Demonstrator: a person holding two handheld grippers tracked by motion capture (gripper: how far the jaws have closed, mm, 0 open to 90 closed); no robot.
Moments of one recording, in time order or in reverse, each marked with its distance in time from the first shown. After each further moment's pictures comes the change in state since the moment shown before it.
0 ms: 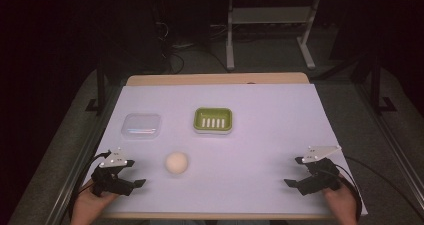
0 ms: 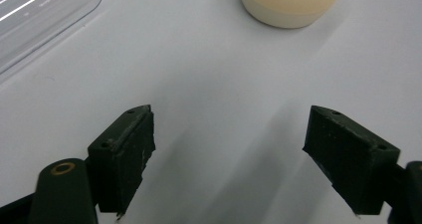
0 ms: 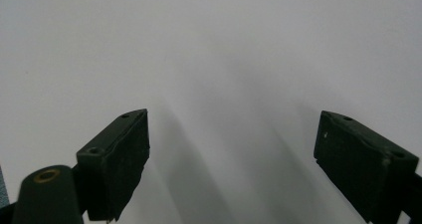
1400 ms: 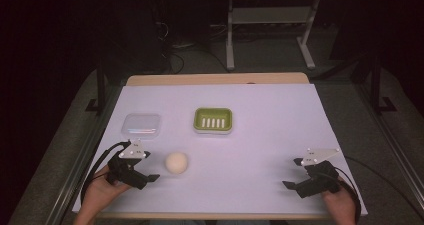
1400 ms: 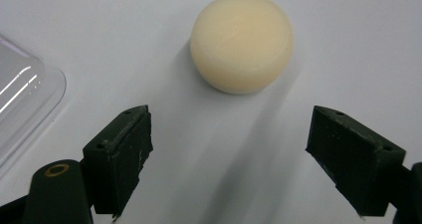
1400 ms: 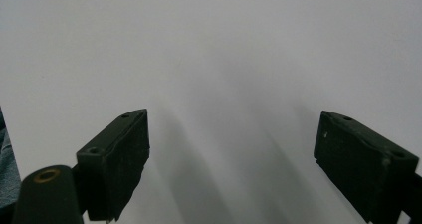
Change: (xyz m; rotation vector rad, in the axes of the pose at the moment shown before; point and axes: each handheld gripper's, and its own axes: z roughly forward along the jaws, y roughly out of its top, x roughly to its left) left arm -0.018 0.059 0.008 0.044 -0.066 0.159; right arm 0.010 0.001 -0.002 -0.016 -0.008 -0.010
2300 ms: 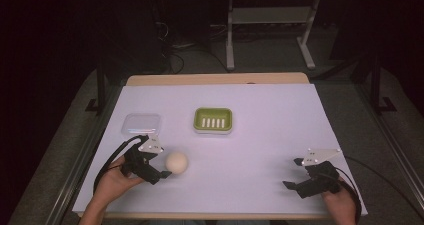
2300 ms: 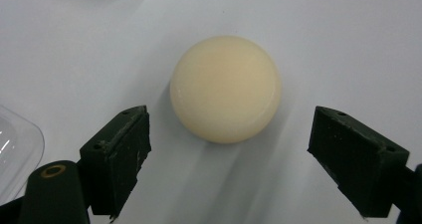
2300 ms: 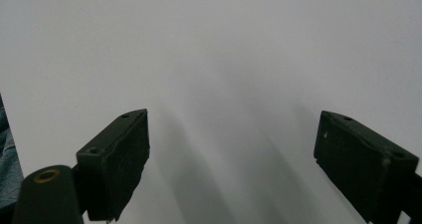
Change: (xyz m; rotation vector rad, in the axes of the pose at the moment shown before) left arm -0.004 0.036 0.021 0.056 -0.037 0.085; right arm 0.000 0.000 -0.001 -0.009 -0.001 -0.004
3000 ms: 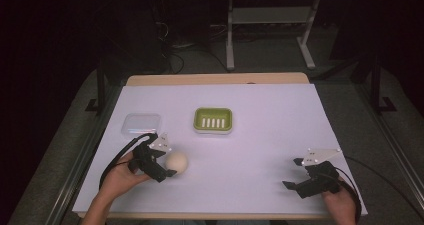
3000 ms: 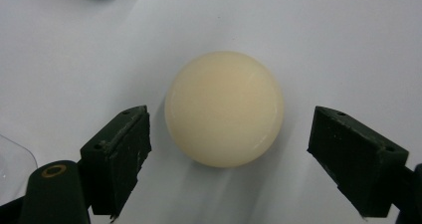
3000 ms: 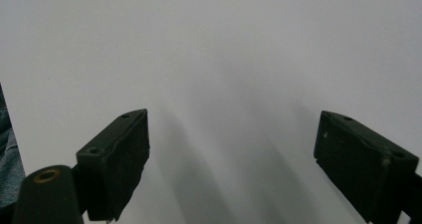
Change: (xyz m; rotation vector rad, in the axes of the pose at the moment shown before) left arm 0.001 0.016 0.013 0.059 -0.016 0.040; right arm 0.000 0.000 0.000 -0.003 0.005 -0.002
